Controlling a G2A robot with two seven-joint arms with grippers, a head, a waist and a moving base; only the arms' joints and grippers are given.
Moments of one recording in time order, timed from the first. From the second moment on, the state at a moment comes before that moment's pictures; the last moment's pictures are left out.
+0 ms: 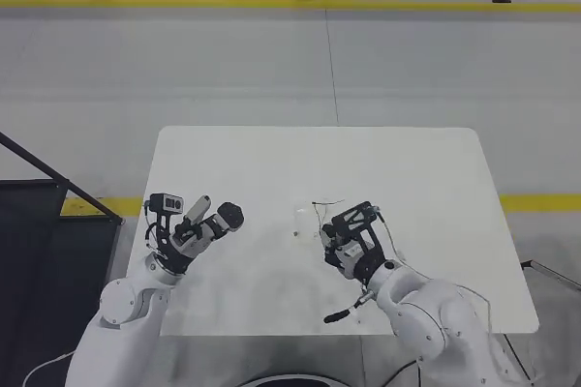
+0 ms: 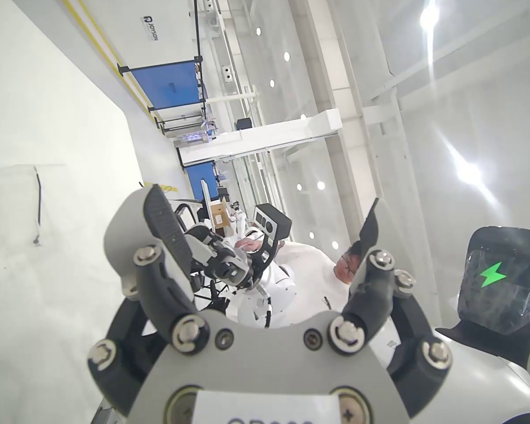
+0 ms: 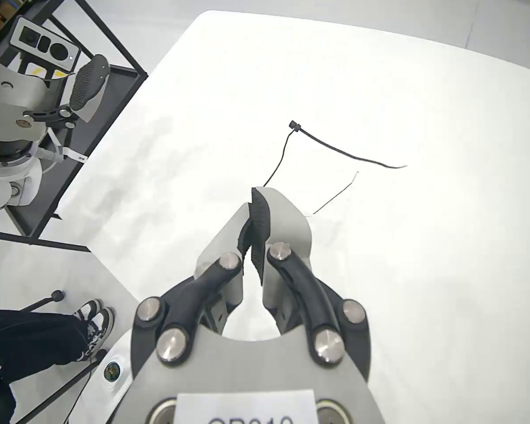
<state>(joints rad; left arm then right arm) 1.45 -1.22 -1.52 -1.68 -0.58 -0.43 -0.75 -1.30 -1.17 1.11 -2.10 -0.99 0.07 0.75</state>
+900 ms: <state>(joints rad) 1.45 -1.22 -1.52 -1.68 -0.58 -0.43 -0.75 -1.06 -1.24 0.75 -1.95 -1.58 0.11 1.15</state>
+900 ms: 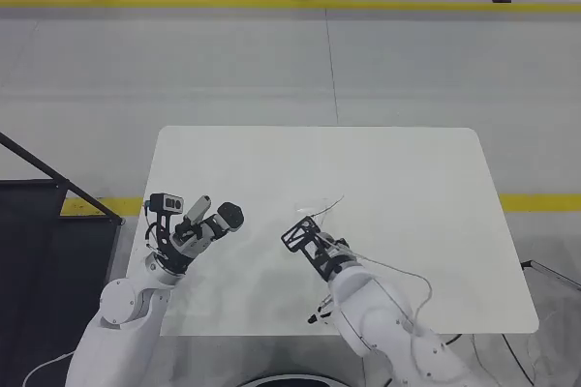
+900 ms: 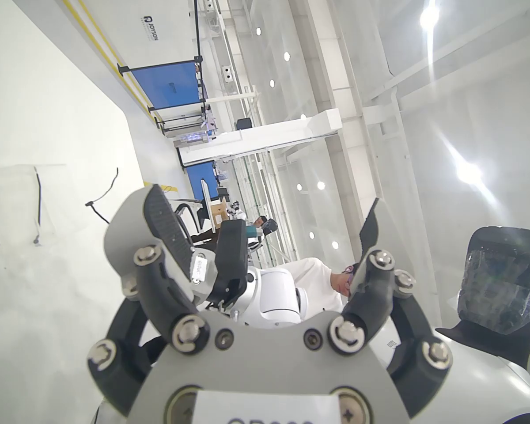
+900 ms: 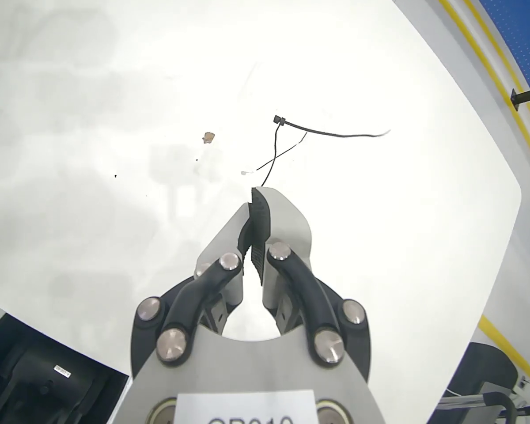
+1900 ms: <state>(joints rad) 1.45 -1.22 -1.52 -1.68 -0.58 -0.43 -0.75 -0.92 -1.37 0.68 -1.73 -1.60 0.10 1.30</state>
